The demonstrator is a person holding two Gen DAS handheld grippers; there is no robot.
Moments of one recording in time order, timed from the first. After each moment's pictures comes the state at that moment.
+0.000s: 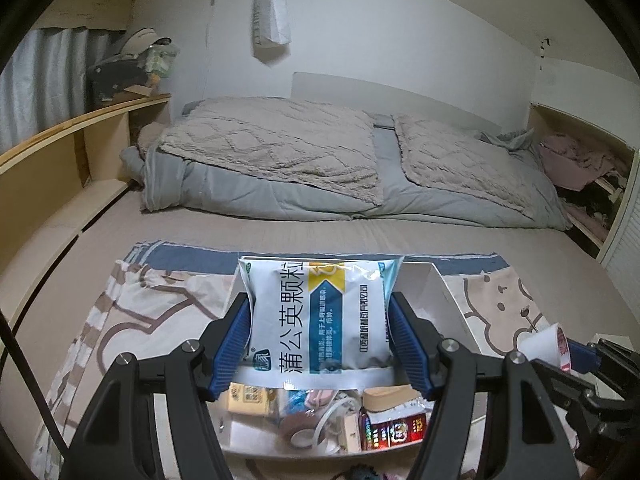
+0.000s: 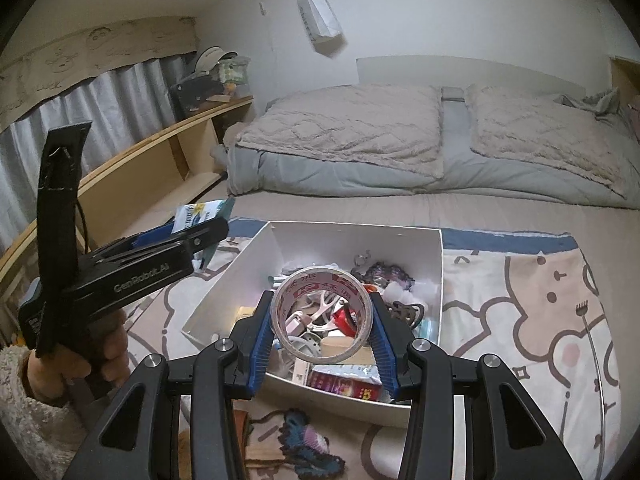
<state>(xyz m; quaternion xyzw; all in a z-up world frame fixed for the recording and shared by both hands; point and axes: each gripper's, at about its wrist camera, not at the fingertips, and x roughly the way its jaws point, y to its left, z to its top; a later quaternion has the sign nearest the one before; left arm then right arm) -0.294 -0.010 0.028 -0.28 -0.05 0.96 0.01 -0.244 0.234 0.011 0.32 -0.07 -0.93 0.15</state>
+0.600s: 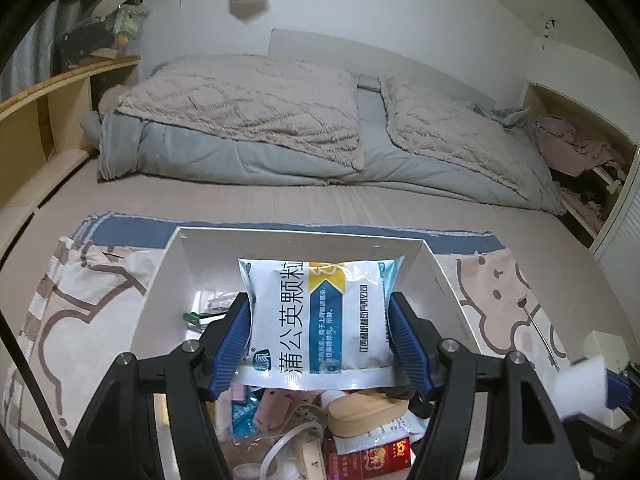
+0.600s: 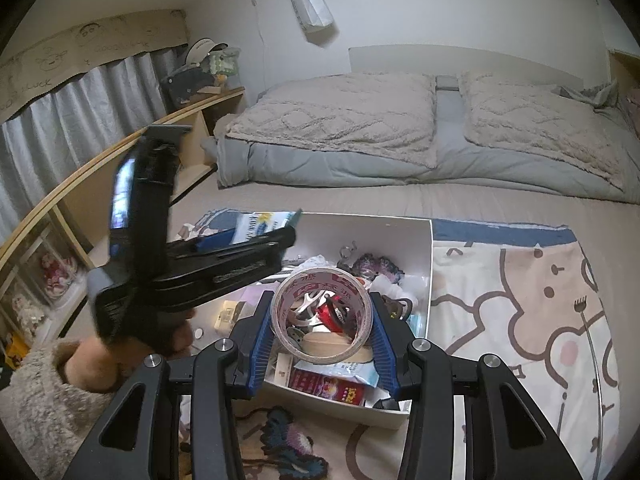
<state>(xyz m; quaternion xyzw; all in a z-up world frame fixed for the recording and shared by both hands) -0.364 0.022 -0.020 -0.34 -0.08 0.94 0.04 -0.256 0.243 0.002 0.33 -0.07 -0.93 0.14</state>
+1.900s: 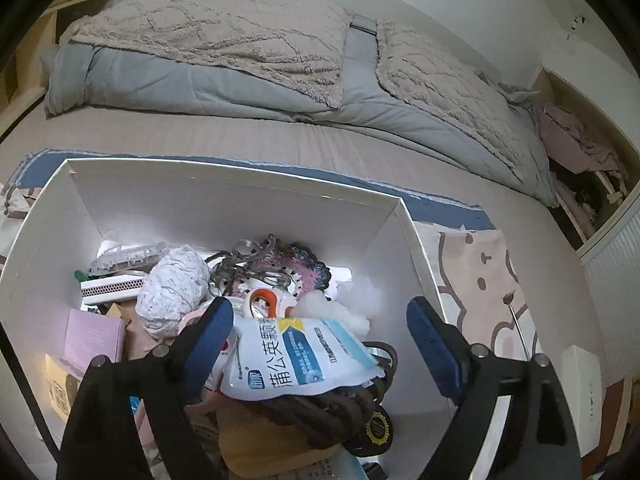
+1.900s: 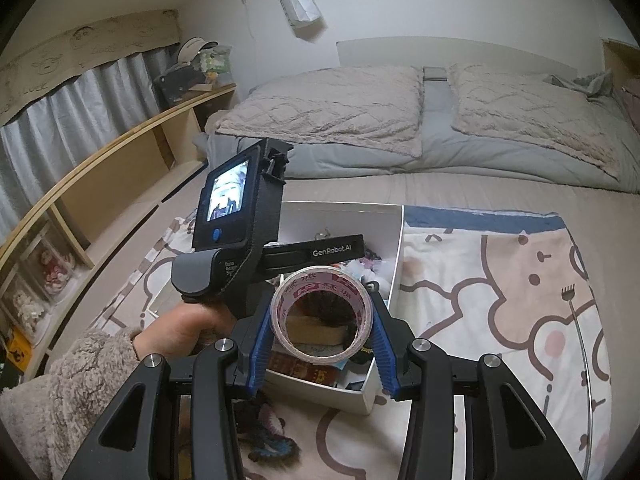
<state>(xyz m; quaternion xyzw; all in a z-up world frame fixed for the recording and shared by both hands) -0.426 0.082 -0.079 -0.43 -0.13 0.89 0.07 -0.251 0.278 -0.007 0.34 -0.07 -0.93 0.14</state>
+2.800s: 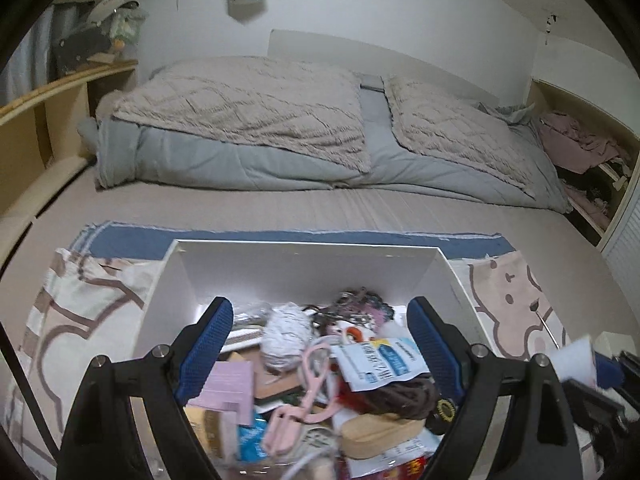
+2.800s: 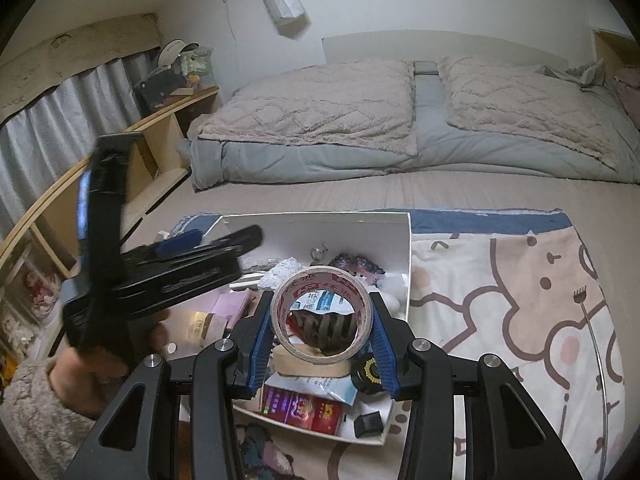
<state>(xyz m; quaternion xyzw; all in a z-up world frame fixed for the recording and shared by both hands) -0.378 0.014 -0.027 -0.33 -0.06 0.94 0.03 -0.295 0.260 -0.018 0.35 -0.09 -0.93 0.11</state>
